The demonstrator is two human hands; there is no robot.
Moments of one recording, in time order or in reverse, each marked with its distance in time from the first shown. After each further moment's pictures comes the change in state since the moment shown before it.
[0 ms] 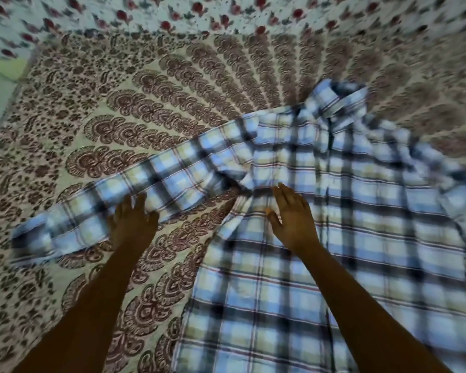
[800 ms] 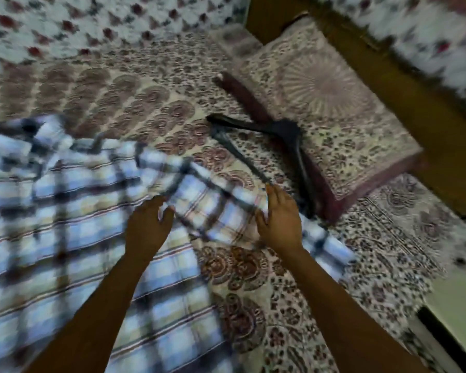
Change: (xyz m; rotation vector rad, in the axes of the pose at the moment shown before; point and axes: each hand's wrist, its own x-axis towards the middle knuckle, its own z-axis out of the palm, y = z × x) left_hand -0.217 0.552 0.178 -0.305 -0.205 0.675; right_hand -0.188 0.472 -0.178 -0.005 0.420 0.585
